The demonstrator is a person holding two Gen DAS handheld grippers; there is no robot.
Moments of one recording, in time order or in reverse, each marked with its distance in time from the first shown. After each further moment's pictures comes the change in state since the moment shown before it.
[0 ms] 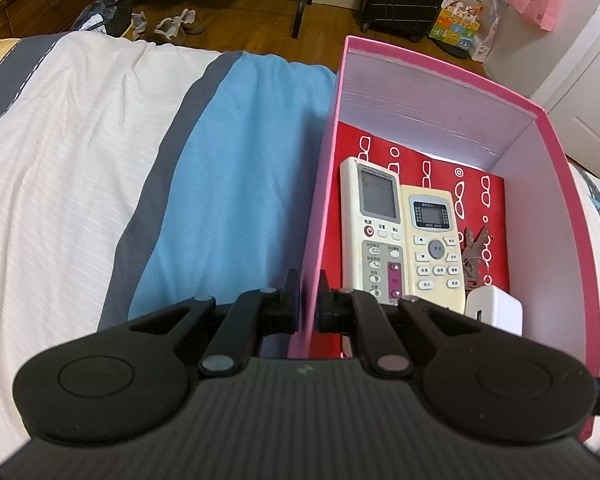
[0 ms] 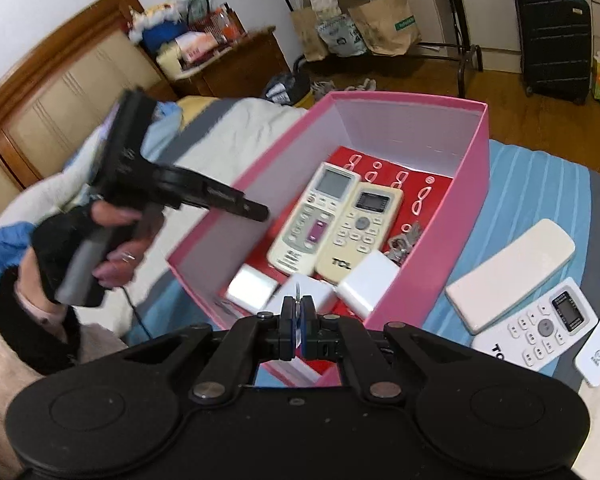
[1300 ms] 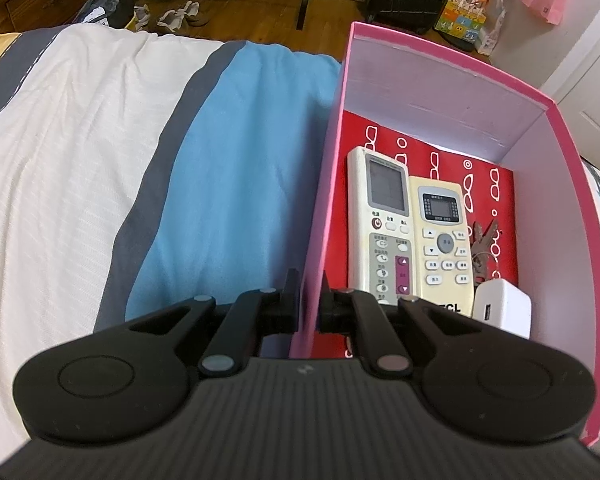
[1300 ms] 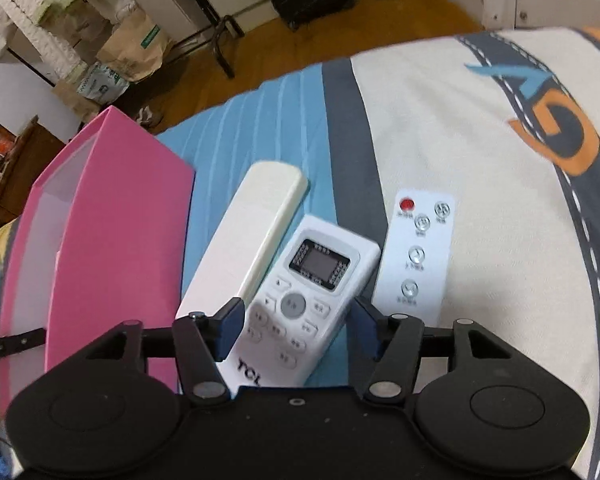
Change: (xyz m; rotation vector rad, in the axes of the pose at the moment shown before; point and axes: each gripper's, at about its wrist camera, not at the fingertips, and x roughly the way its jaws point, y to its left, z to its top) left arm 0.010 0.000 -0.001 -0.003 0.024 0.016; right arm 0.010 -0.162 -0.025 0.599 -0.014 -0.378
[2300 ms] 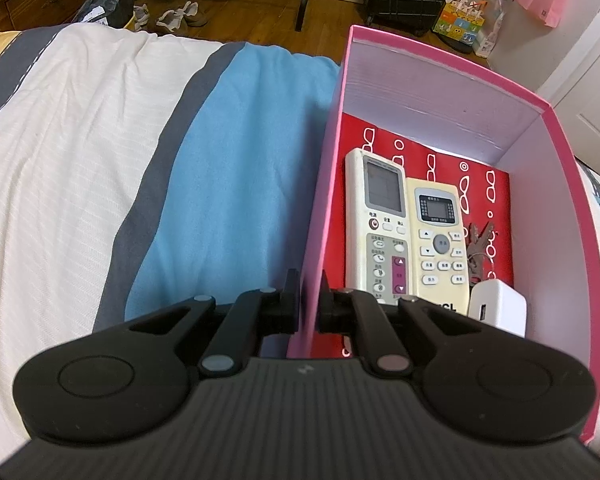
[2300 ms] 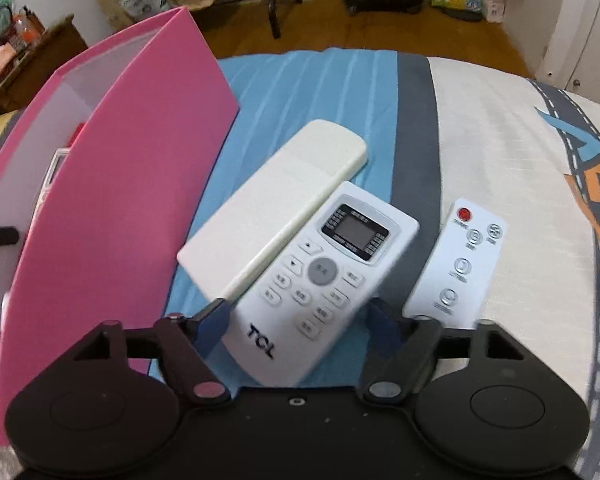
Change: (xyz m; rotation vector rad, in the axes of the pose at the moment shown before) left arm -0.004 0.001 -0.001 -0.007 -0.003 -0.009; right arm 0.012 0.034 -0.008 -0.290 0.073 -0.056
